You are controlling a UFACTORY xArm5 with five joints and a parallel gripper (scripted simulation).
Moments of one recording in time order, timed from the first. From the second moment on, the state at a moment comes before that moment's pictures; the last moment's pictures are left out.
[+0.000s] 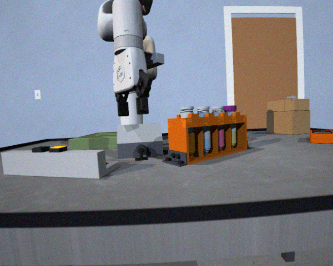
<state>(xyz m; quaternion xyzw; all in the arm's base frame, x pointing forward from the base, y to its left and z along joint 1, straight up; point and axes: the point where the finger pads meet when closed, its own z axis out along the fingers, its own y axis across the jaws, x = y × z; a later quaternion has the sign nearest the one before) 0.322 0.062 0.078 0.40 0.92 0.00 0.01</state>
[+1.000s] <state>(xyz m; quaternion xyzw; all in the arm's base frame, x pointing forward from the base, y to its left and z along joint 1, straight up) 0.451 -0.006 0.069 0.10 0.99 0.00 0.00</state>
